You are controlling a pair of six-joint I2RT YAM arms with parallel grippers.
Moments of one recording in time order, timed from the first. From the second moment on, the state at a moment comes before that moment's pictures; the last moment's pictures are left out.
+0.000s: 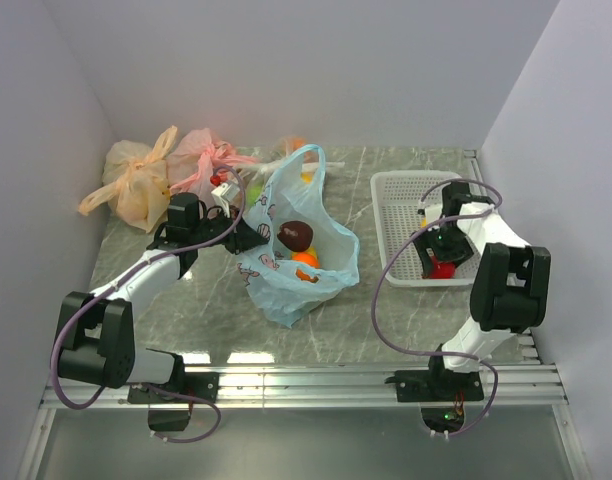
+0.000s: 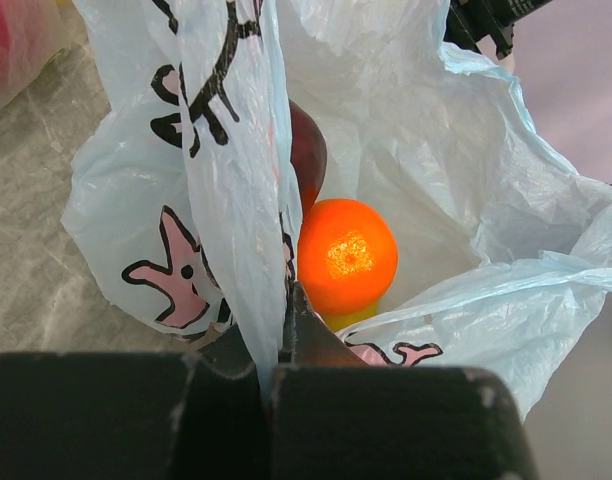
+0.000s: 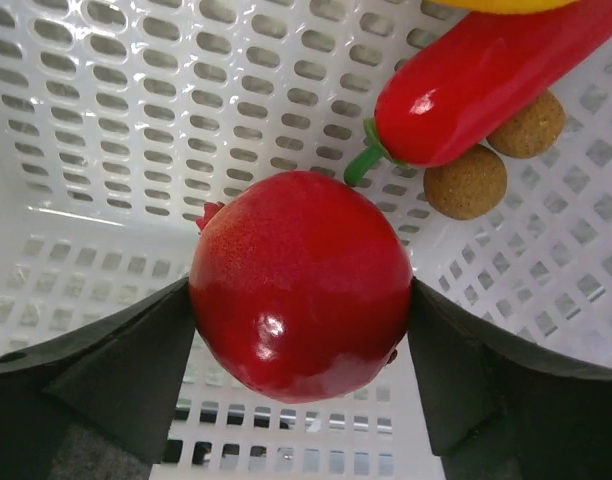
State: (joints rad) left arm -0.19 1.35 0.74 0.18 0.89 -0.28; right arm -0.11 1.66 1.15 -0.93 -0.01 -0.41
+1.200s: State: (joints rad) left arm -0.15 1.37 0.74 0.26 0.96 -0.36; right arm 0.76 1.80 1.70 -0.93 -0.26 -0.25
